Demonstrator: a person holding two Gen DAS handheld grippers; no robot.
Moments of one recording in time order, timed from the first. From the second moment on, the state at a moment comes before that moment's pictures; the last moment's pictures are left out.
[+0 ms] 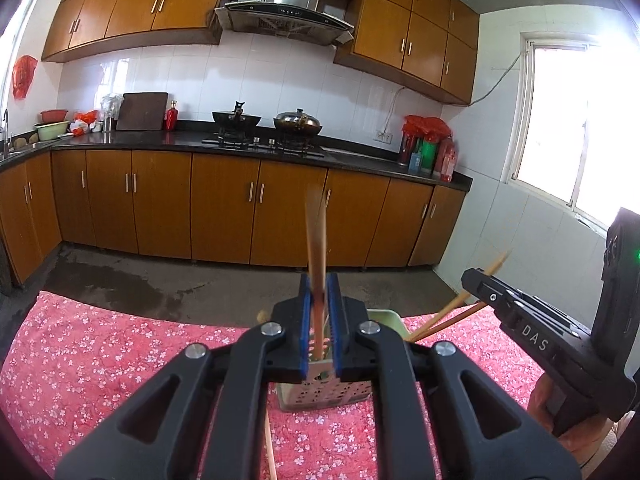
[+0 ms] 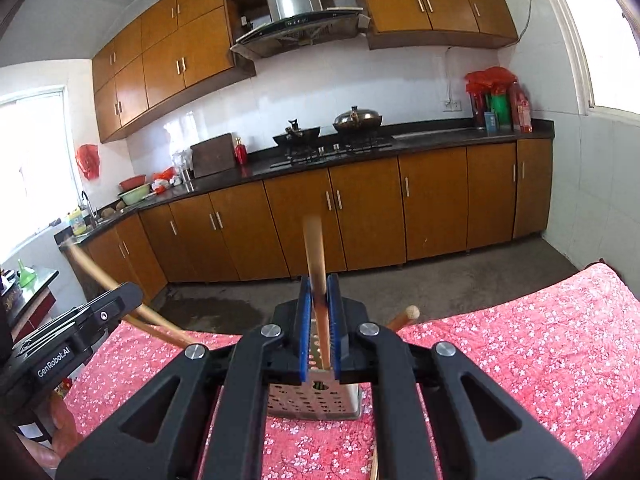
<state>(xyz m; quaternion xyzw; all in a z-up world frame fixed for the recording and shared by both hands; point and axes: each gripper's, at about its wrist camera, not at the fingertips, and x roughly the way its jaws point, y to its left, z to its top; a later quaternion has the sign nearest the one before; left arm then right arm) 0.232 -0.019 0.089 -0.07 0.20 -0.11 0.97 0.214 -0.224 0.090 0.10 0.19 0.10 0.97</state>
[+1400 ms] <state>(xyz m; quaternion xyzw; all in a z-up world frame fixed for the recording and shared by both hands) 0.153 0.029 -0.087 -0.07 0.42 -0.11 0.90 0.181 -0.276 -0.102 0.09 0.46 0.02 0.89</state>
